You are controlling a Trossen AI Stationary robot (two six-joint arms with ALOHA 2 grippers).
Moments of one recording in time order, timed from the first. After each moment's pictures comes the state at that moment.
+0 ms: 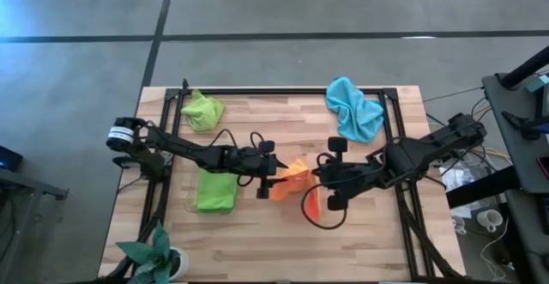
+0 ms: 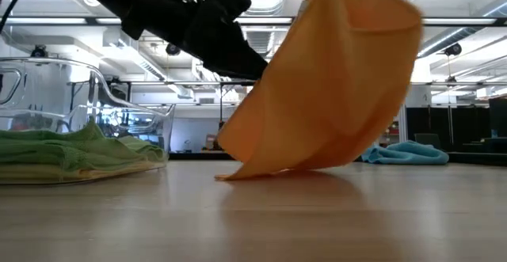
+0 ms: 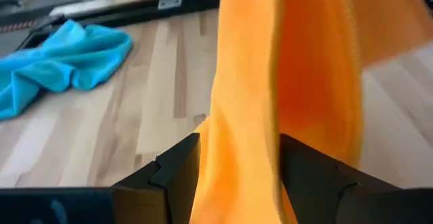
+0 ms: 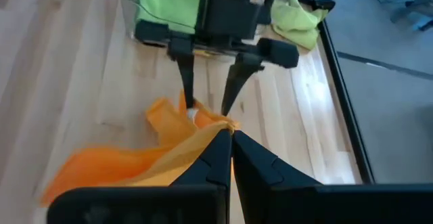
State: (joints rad) left arm -0.08 1.63 0.87 0.32 -0.07 0.12; right arm 0.45 1.43 1.45 -0.91 0.53 0.13
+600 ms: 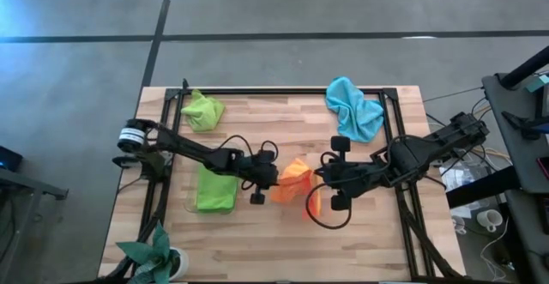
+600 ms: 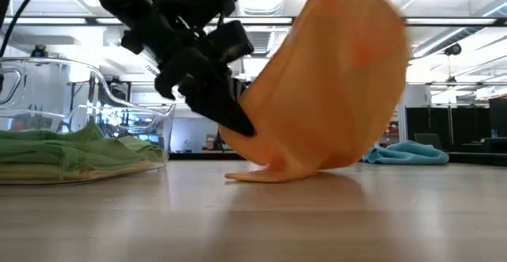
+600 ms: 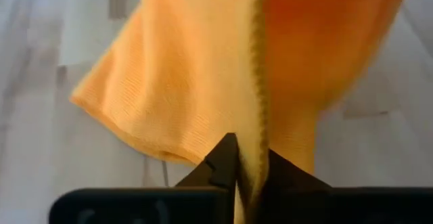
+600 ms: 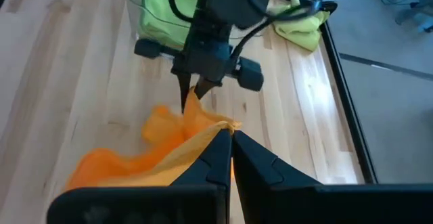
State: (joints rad) left arm -0.08 1.72 0.91 0.09 0.03 0.11; right arm 0.45 1.41 1.45 -0.92 0.53 0.14
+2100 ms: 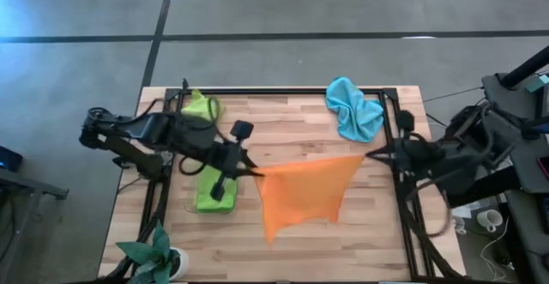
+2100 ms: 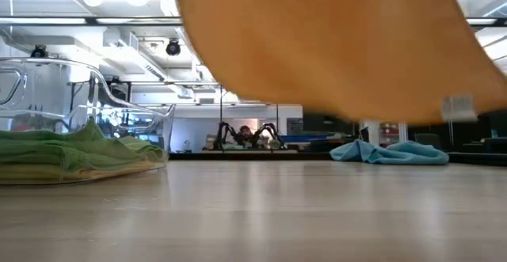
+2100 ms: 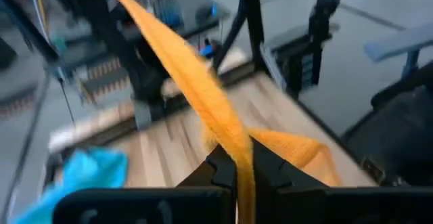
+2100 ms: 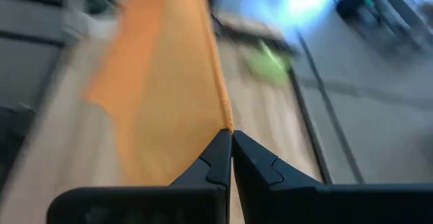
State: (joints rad) left arm -0.23 1.38 1.68 -0.70 0.03 0.27; right arm 0.74 1.39 2.06 -1.58 0.77 0.41
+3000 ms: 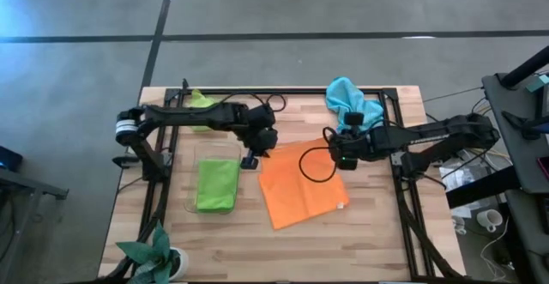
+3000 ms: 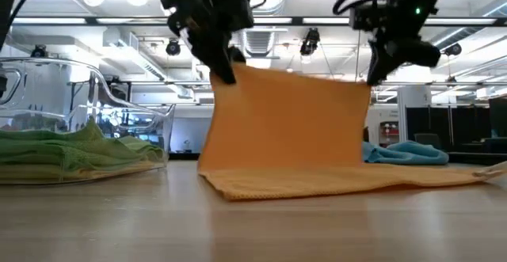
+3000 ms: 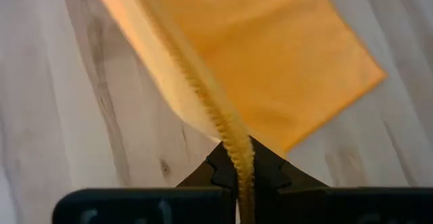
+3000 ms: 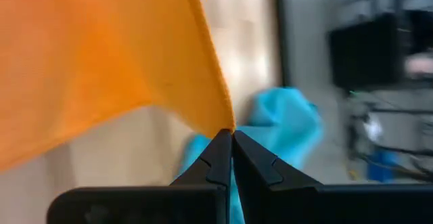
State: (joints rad) left arm 0.21 1.67 1.36 -0.74 0.32 0.38; right arm 0.07 1.28 0.94 -0.91 0.64 -0.05
